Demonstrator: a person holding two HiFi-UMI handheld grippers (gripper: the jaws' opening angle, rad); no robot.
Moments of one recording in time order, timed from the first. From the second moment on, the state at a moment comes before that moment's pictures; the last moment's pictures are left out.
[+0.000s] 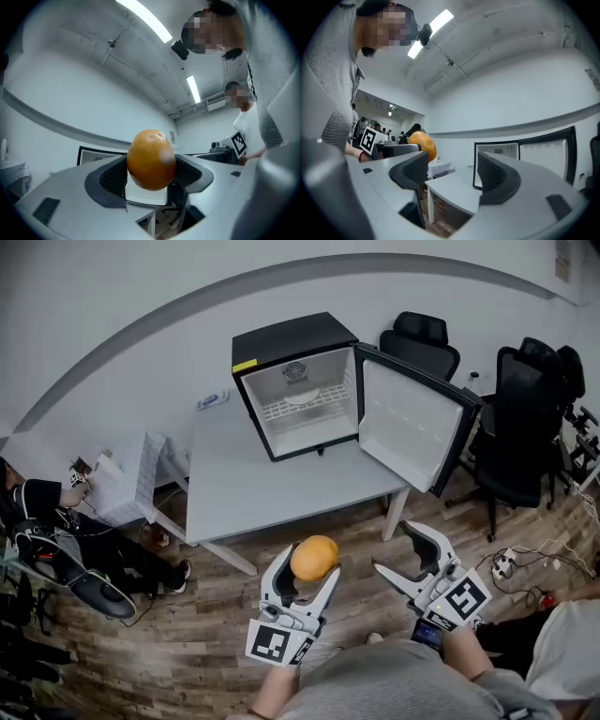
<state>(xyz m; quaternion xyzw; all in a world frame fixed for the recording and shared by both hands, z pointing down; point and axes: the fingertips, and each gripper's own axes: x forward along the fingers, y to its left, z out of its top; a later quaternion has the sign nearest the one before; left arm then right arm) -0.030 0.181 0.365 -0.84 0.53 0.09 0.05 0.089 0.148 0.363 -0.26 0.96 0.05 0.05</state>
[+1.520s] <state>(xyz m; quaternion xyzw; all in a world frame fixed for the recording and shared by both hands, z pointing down) -0.015 0.177 0.362 -0.84 0.52 0.09 0.06 0.098 0.146 0.359 -0.24 0.97 0.04 0.07</state>
